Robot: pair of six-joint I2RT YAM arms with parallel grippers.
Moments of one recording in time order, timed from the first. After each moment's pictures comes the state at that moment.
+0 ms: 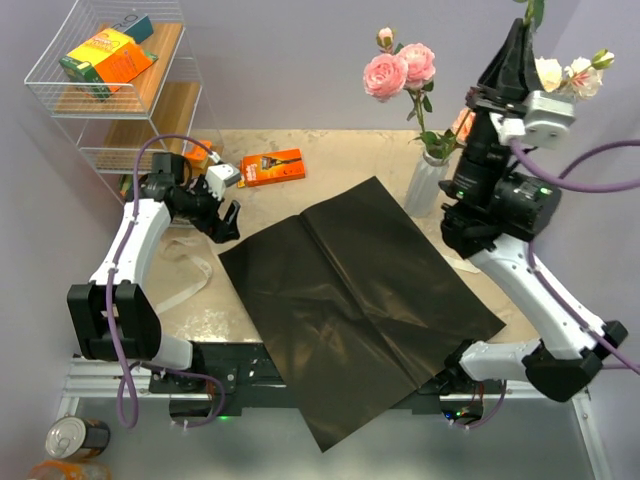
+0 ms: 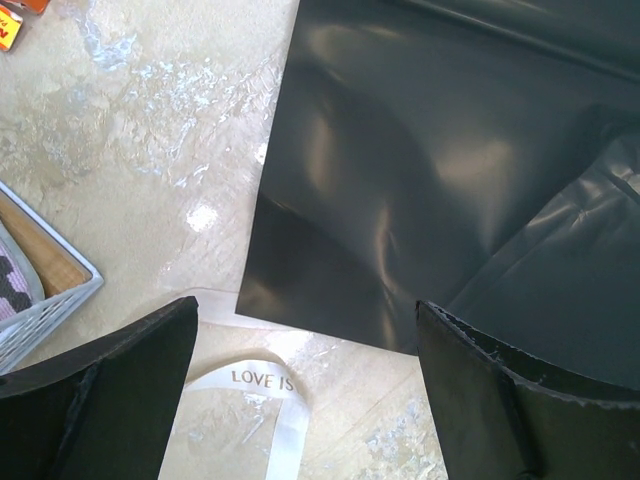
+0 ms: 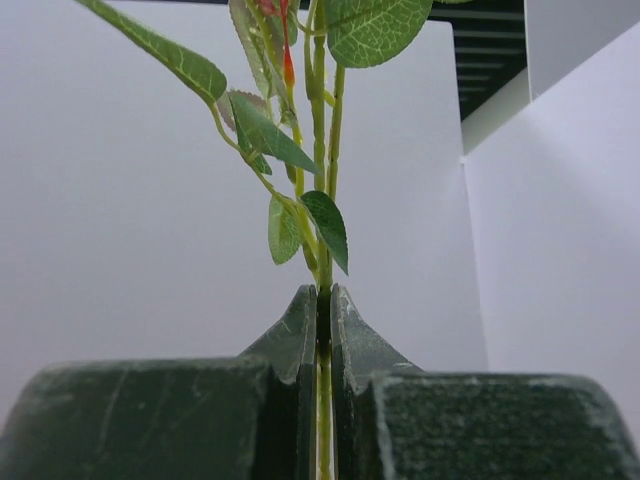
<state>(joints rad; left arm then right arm) 0.03 1.44 1.23 -0.85 0.58 0.61 0.71 1.24 1.55 0.93 0.50 -0.78</state>
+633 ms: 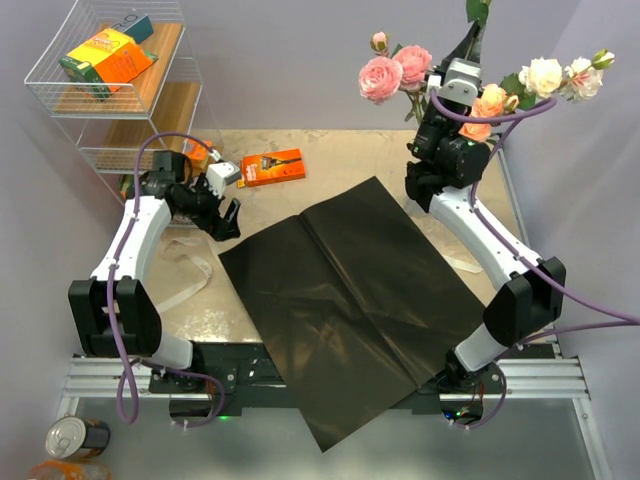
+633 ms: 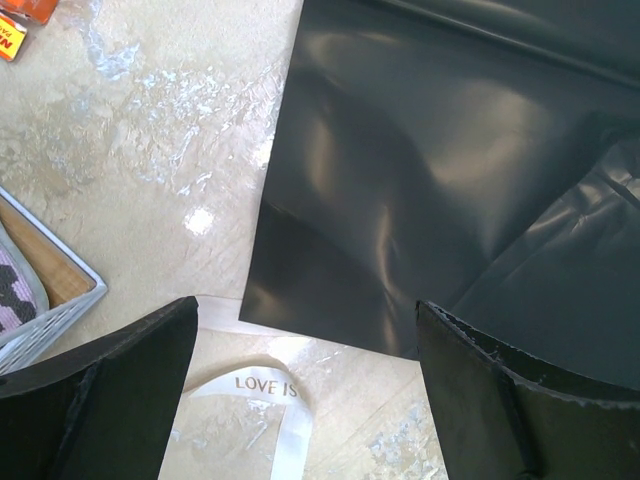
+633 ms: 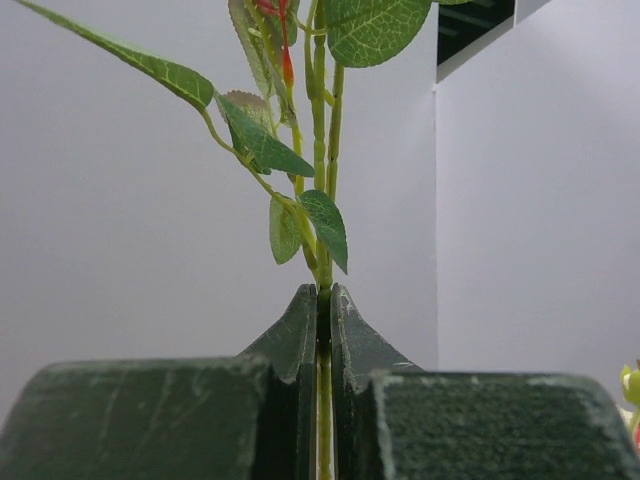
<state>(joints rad) 0.03 1.47 1.25 -0.85 0.59 0.61 0.48 1.58 1.53 1.21 0.50 -0.80</state>
